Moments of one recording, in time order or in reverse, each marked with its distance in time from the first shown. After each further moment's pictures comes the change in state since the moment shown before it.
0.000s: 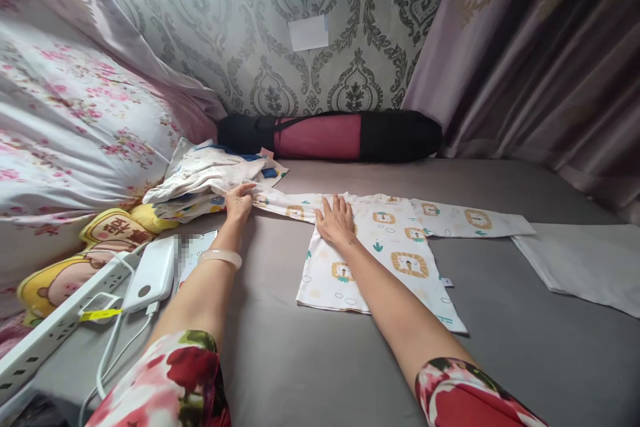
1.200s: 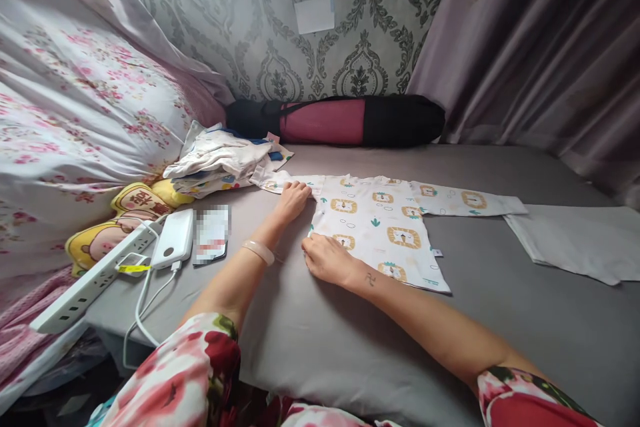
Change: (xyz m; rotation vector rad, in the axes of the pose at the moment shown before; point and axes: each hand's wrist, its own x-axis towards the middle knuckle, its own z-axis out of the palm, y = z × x) left_hand -0.104 0.065 0.045 0.784 -0.592 0.757; right_hand -0.138 -0.020 -0.043 0.072 -0.292 -0.568
